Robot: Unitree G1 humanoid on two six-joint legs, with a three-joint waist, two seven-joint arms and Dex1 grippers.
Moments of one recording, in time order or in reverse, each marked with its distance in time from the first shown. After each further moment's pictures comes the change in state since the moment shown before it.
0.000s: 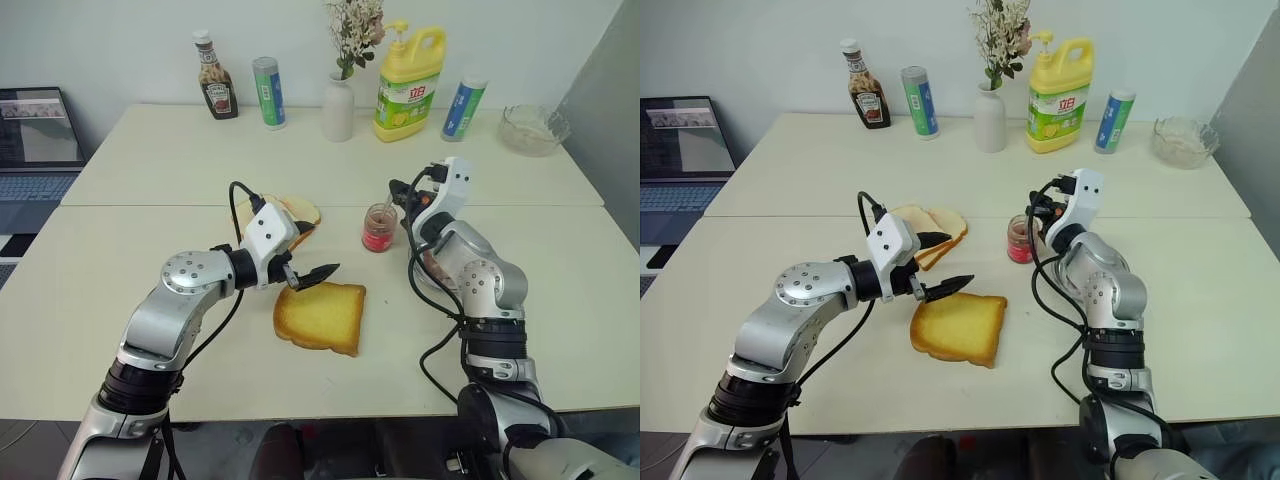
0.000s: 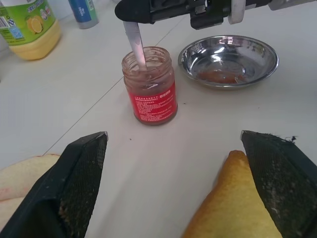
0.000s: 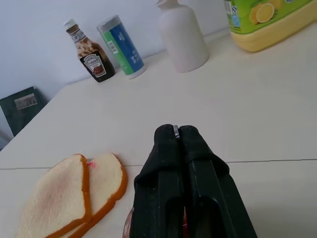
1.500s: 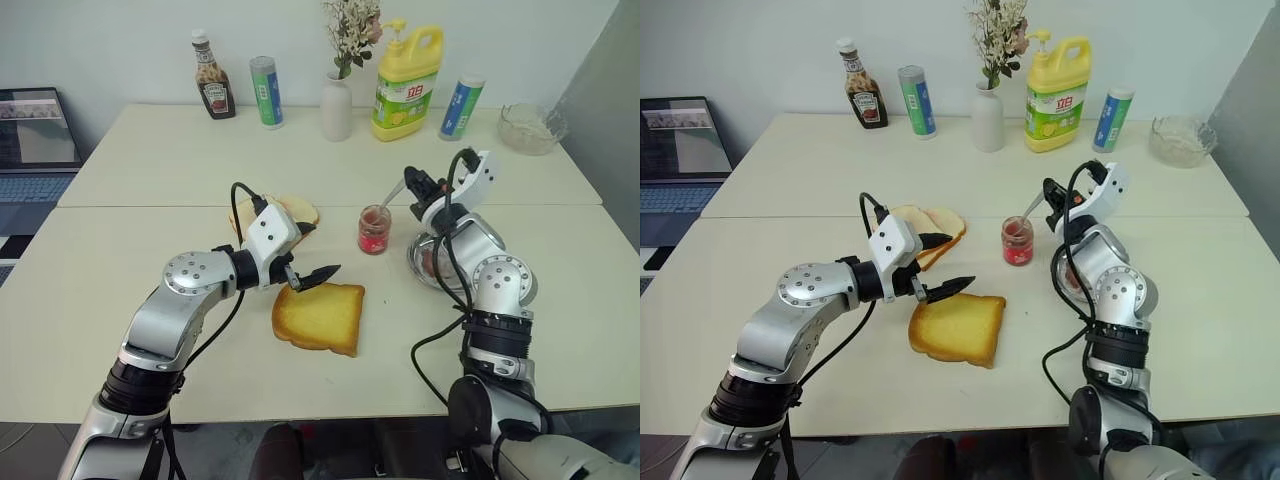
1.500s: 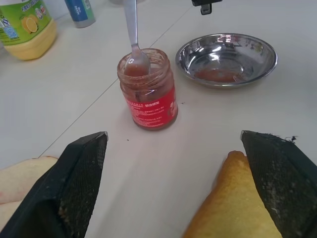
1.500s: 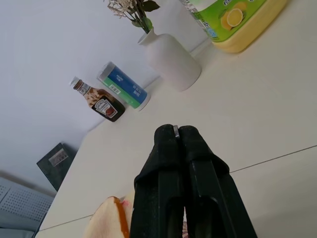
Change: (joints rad) left arm 0.000 -0.001 -0.009 0.001 0.008 -0.003 0.003; right arm -0.036 0.038 -0.156 -0.033 0.282 0.056 -0.189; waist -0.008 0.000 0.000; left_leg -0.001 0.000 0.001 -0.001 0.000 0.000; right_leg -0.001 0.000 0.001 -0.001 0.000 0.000
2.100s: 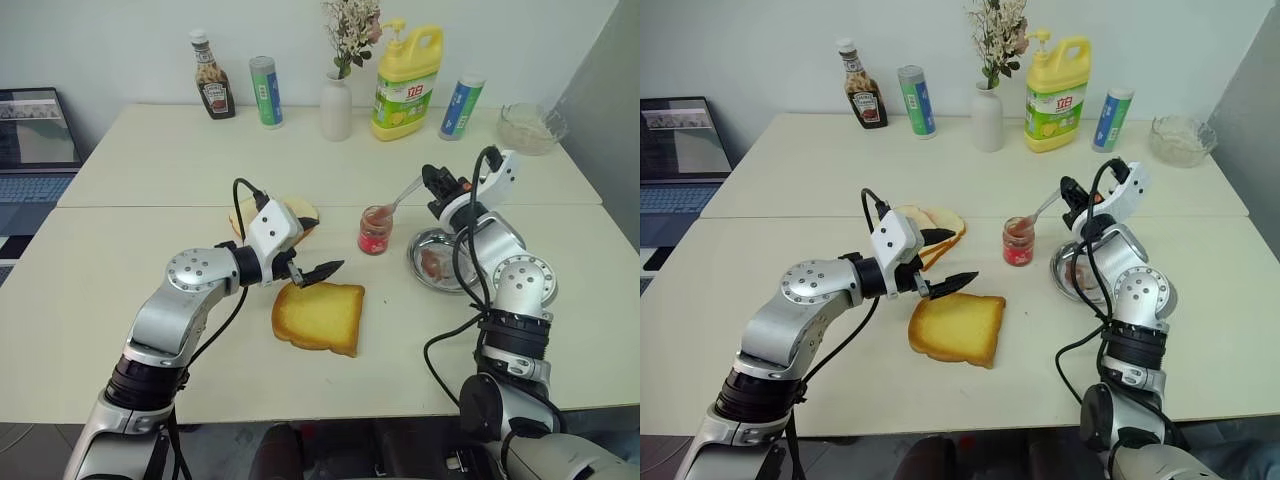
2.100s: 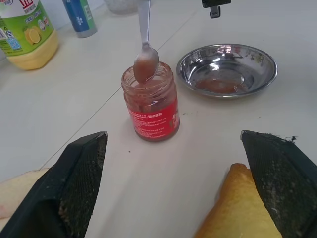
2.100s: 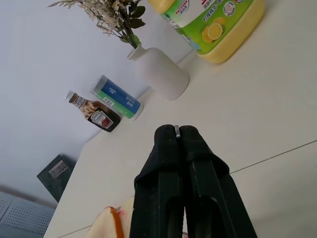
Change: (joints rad) left arm -0.019 -0.021 0.003 0.020 -0.003 -0.018 0.000; right arm 0.010 -0.044 -0.060 -0.009 0.109 0.033 -0.053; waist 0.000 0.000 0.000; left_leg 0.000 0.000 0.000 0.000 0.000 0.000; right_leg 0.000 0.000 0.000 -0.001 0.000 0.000
